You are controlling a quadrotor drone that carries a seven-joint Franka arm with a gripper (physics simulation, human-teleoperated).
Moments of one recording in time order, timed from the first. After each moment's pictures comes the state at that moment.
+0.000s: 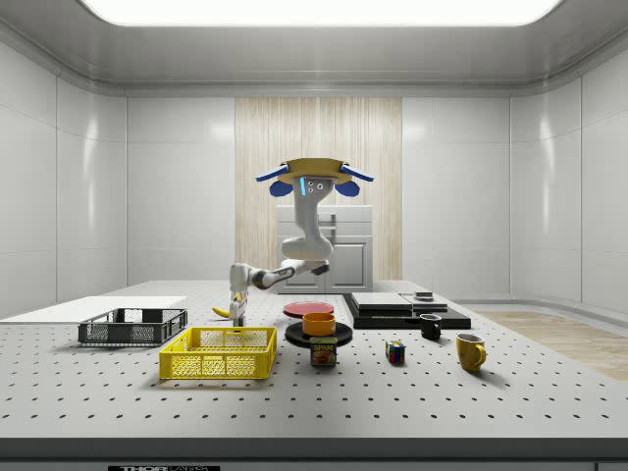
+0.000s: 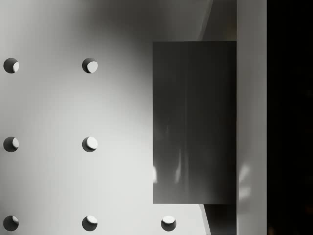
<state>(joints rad) -1.16 -1.47 1.11 -2.66 -2.03 1.69 1.51</state>
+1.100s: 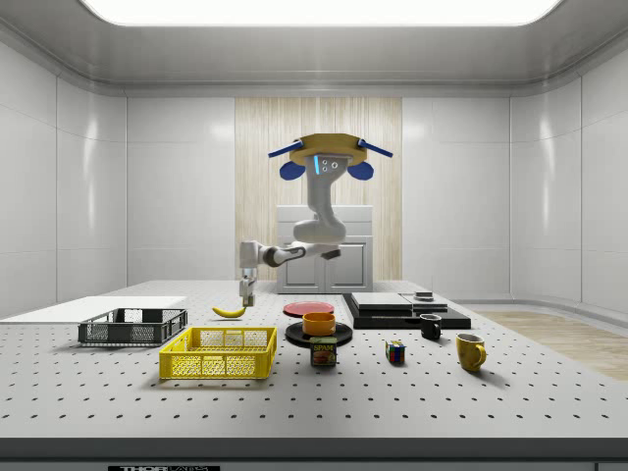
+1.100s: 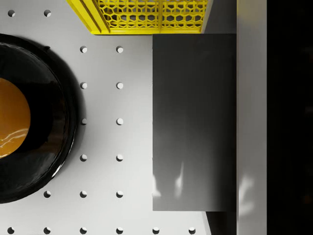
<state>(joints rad) -1.15 -1.50 1.19 -2.70 -1.94 1.66 1.52</state>
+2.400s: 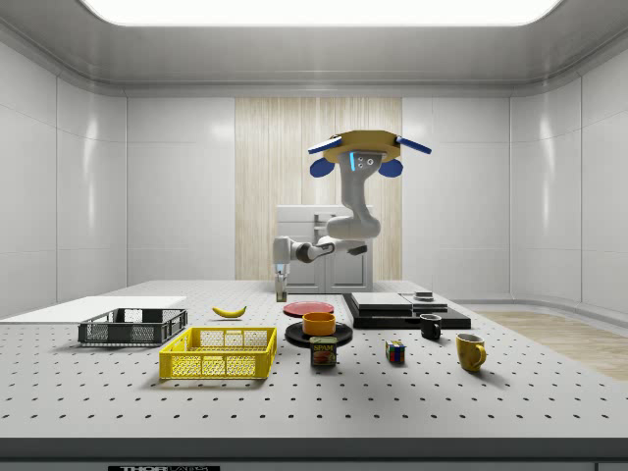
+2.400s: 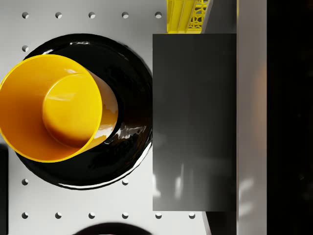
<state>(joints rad) -1.15 -1.51 1.19 -2.70 -1.94 1.68 1.53</state>
